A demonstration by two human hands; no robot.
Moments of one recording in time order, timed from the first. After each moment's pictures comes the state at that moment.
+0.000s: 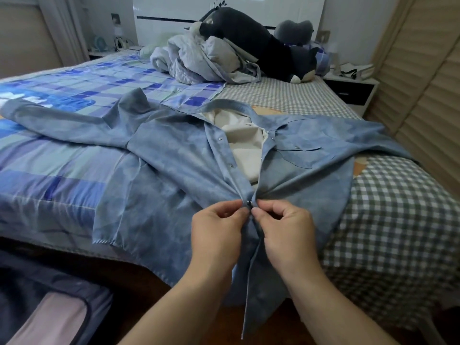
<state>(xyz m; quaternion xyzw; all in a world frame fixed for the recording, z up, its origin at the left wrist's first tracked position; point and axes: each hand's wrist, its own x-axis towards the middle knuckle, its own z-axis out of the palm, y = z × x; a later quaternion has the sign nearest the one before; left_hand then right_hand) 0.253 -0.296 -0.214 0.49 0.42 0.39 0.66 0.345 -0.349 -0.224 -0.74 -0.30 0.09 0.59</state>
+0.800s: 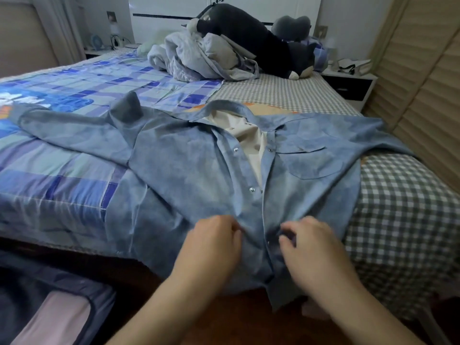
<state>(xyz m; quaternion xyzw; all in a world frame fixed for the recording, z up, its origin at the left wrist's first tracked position) 0.224 -0.291 -0.216 0.88 0.40 0.13 0.23 0.351 -0.404 -0.208 -0.89 -0.42 0.03 0.16</state>
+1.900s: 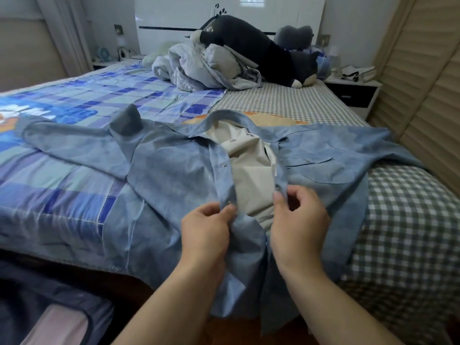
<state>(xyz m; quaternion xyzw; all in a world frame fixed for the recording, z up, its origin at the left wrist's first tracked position) 0.264 -0.260 -0.219 0.50 0.45 0.40 0.63 0.365 -0.330 -0.214 -0.76 -0.27 -0.09 0.59</state>
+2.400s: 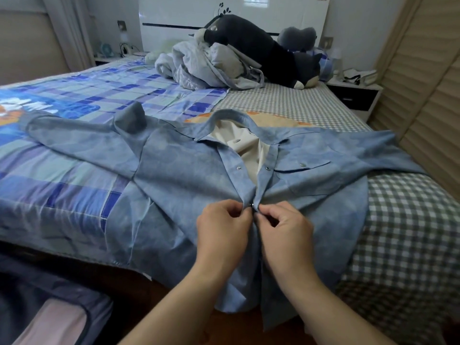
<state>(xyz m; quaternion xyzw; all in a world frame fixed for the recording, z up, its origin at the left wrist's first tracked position) 0.265 -0.270 -0.215 0.70 0.44 0.35 0.43 0.356 -0.333 -0.237 -0.75 -0.40 -0.07 0.52</state>
